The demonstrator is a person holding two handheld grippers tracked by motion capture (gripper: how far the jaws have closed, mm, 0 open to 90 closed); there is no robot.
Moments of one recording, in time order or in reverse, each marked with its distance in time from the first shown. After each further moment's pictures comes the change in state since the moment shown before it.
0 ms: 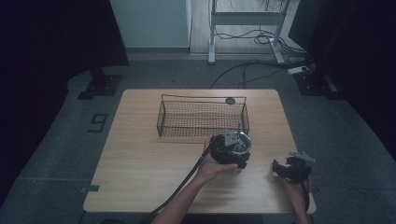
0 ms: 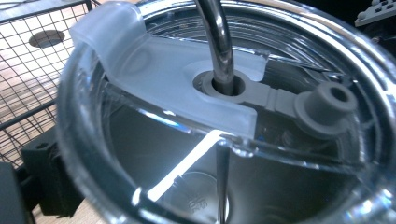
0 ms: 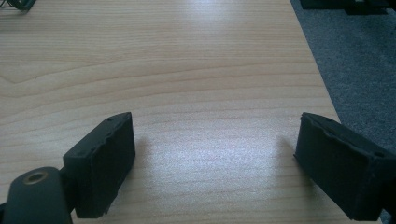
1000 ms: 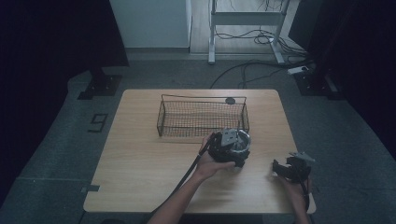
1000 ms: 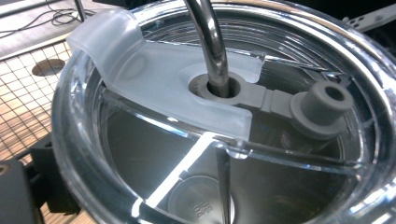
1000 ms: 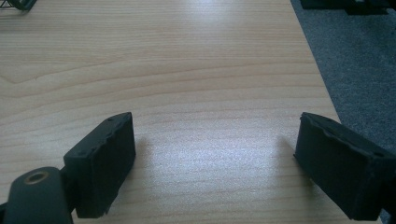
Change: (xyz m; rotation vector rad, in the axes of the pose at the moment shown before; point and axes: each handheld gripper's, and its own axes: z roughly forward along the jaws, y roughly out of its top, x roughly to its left) left arm 0.007 0.006 -0.017 -0.066 -0.038 0.057; right arm 0.000 0.000 0.000 0.001 0.000 -0.001
